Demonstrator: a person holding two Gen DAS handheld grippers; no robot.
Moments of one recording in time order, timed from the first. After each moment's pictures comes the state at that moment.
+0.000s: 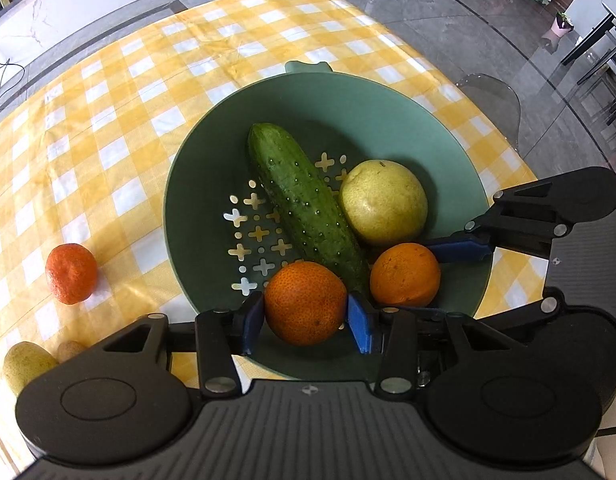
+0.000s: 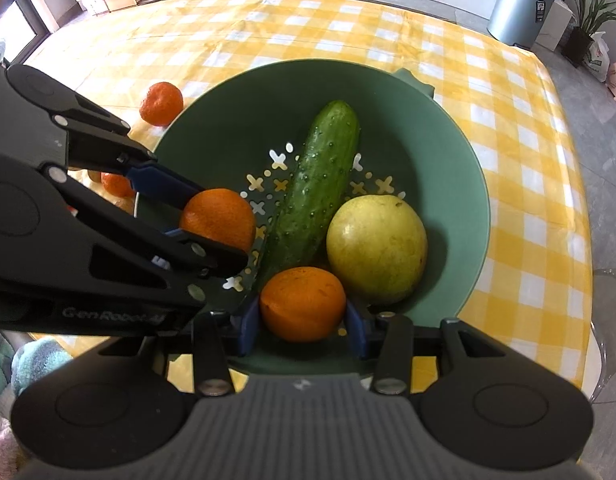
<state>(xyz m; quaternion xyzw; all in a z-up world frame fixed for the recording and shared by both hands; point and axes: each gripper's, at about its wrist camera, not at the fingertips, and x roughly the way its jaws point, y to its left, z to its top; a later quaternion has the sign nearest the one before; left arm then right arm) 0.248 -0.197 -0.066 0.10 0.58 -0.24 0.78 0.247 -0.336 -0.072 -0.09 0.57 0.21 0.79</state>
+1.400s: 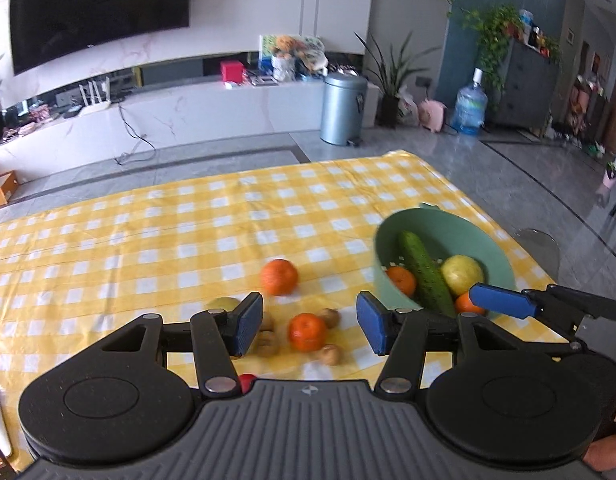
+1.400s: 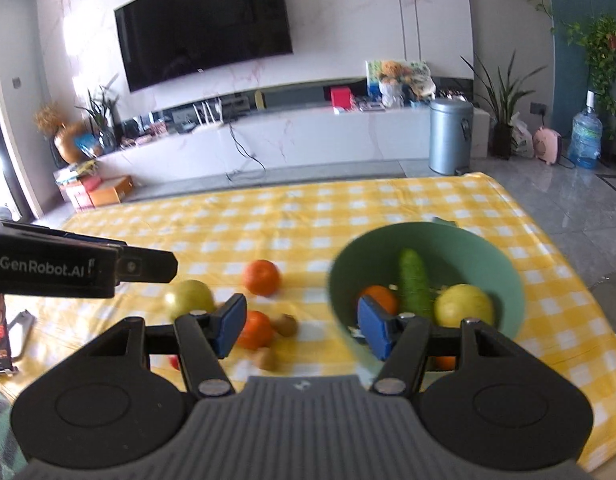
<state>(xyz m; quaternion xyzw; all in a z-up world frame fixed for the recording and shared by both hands) 0.121 -0.036 0.025 0.01 0.36 -0.11 0.93 0.100 -0.240 0.005 0.04 0.30 0.14 0.94</state>
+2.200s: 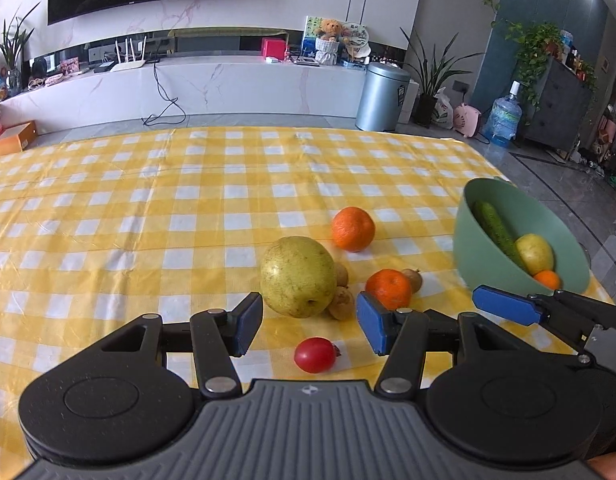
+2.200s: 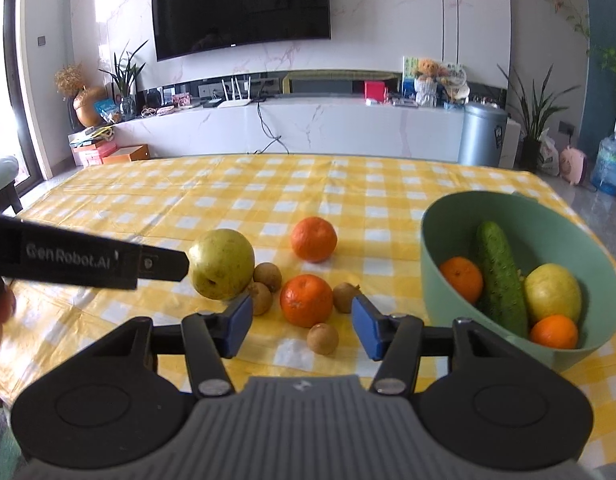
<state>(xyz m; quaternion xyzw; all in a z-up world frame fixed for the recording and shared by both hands) 0.130 0.027 -0.056 -0.05 0.37 -0.08 0.92 0.124 -0.176 -0.064 0.00 0.32 0.16 0.93</state>
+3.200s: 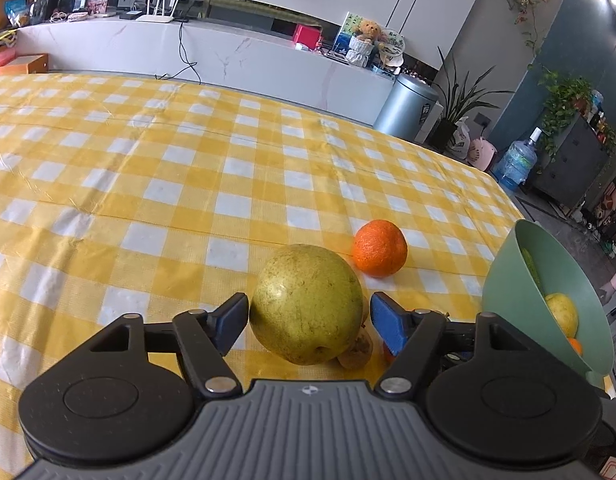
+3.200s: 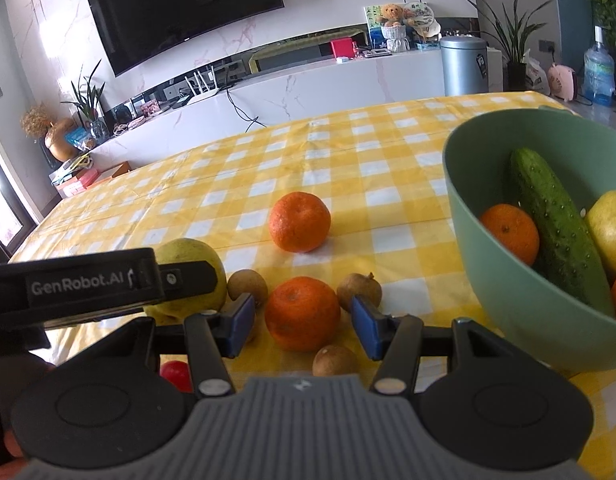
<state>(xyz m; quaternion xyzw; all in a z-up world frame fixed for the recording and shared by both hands) 0.182 0.040 -0.100 -0.16 0.38 -0.06 0.91 0.184 -0.173 -0.110 0.10 0.37 0.13 0.91</state>
